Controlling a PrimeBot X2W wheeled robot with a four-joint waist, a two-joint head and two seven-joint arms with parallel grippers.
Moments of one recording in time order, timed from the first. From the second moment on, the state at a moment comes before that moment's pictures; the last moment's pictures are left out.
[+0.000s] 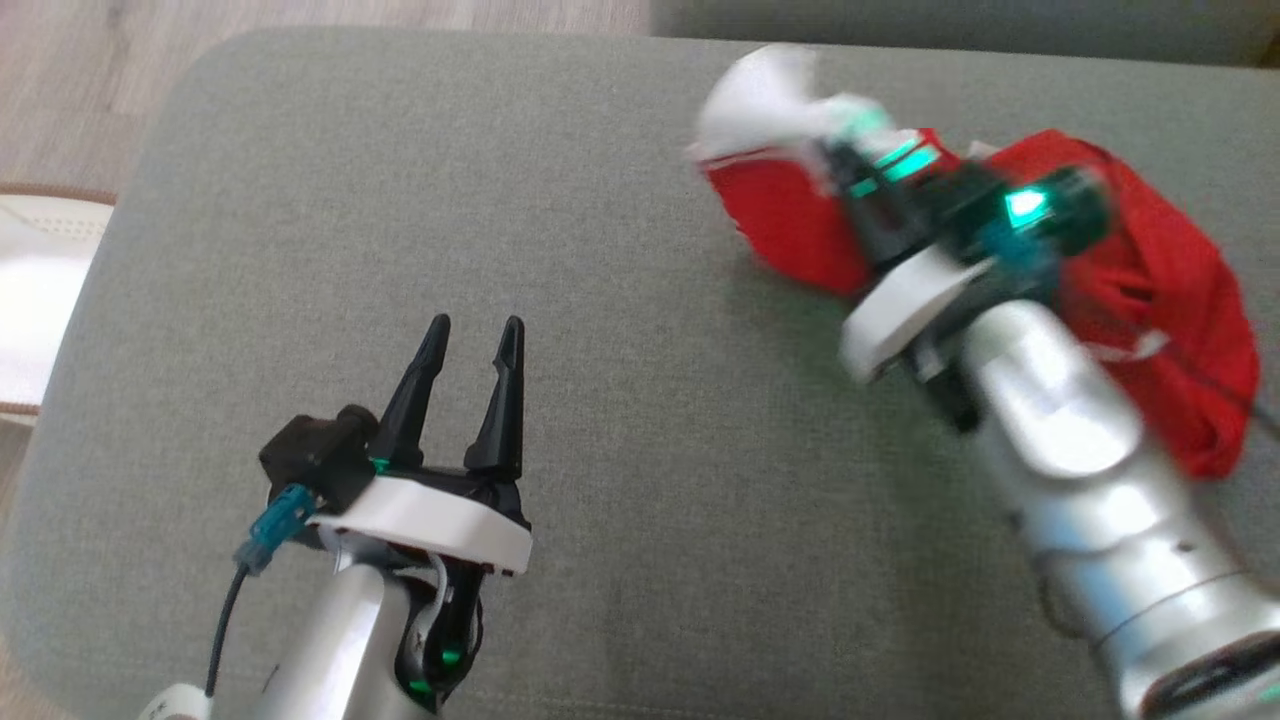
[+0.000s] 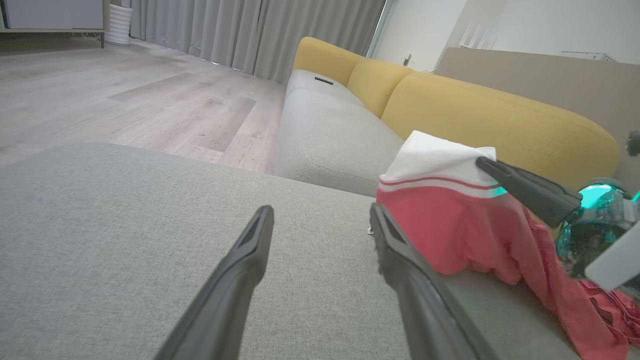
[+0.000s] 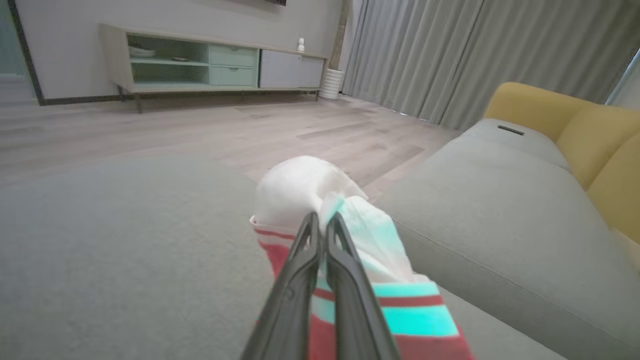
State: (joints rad) left arm -0.19 0.05 -0.34 0.18 -0.41 0.00 -0.25; right arm -0.76 -0.14 0.50 0.75 0.11 0.13 -0.20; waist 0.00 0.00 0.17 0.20
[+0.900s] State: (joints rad) left arm -0.10 0.05 -0.28 0.16 -0.40 0.00 -0.25; right arm -0.30 -0.15 0.31 0.42 0.12 0.13 -0.20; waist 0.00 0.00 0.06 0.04
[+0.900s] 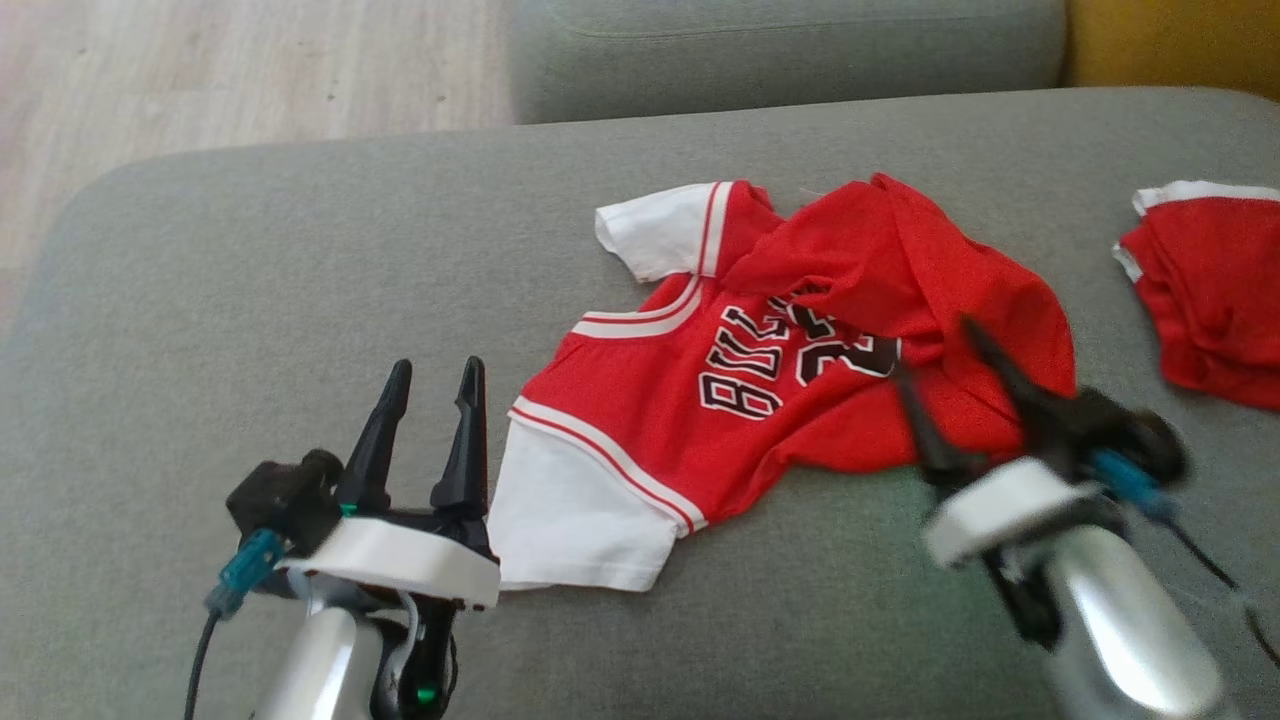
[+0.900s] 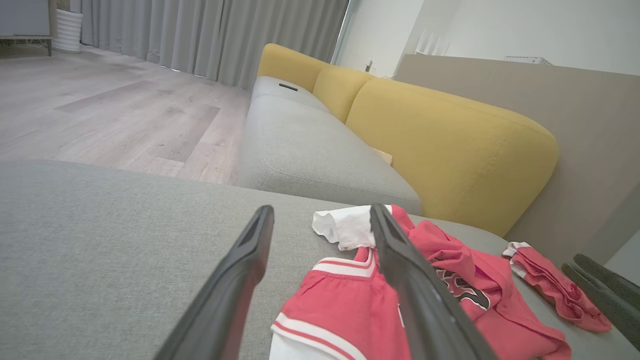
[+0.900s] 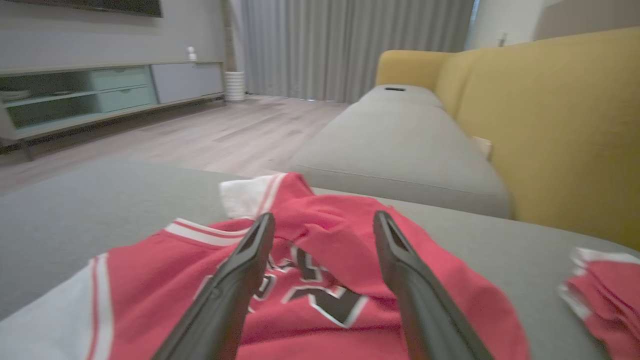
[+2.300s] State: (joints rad) left arm -0.13 0.05 -0.28 0.18 -0.39 -0.02 -0.25; right arm -0.25 -0.05 -0.15 0.73 0.11 0.13 -0.14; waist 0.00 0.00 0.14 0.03
